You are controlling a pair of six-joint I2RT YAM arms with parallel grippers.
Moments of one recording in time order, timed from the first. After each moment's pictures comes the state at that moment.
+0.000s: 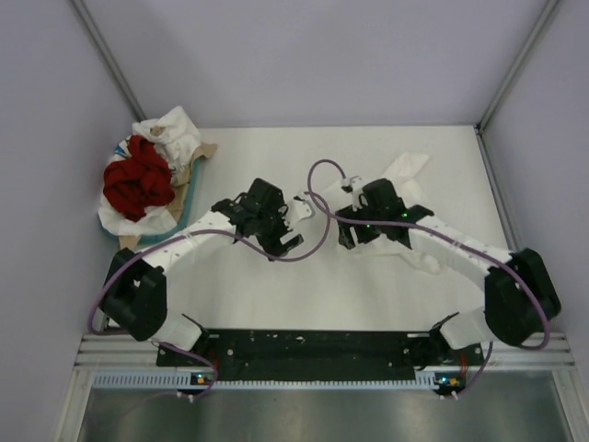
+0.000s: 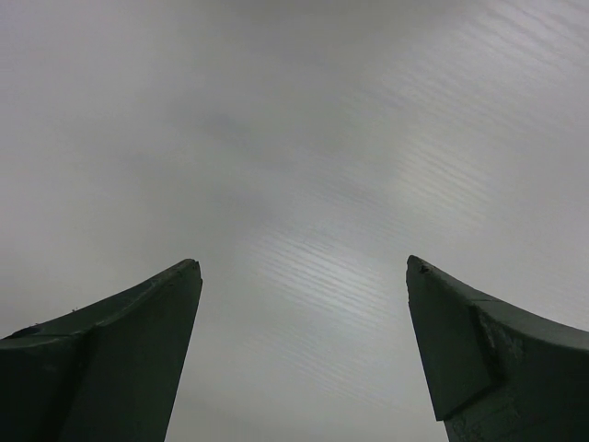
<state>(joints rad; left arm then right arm) -0.63 1.48 1.05 -0.58 0.21 0.51 0.52 1.31 0.86 -0.35 -0.13 0.11</state>
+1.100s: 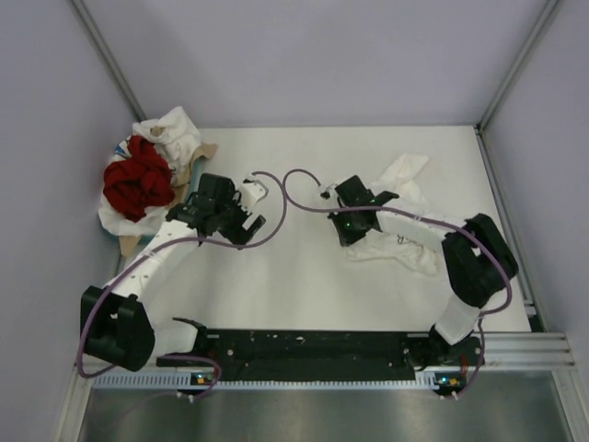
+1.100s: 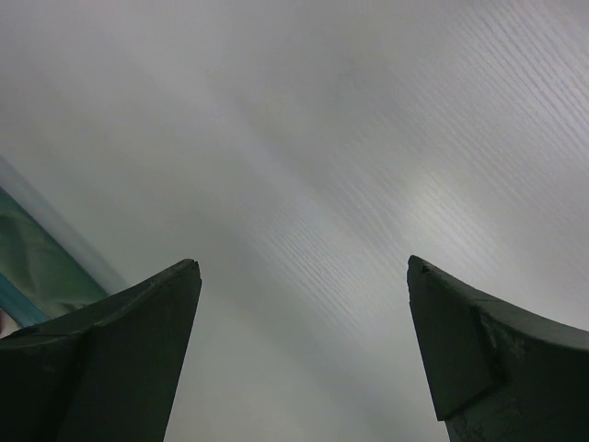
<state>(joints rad) -0.31 1.28 0.96 -0.59 0.15 0.48 0.63 1.76 1.13 -0.50 -0.04 0.05</state>
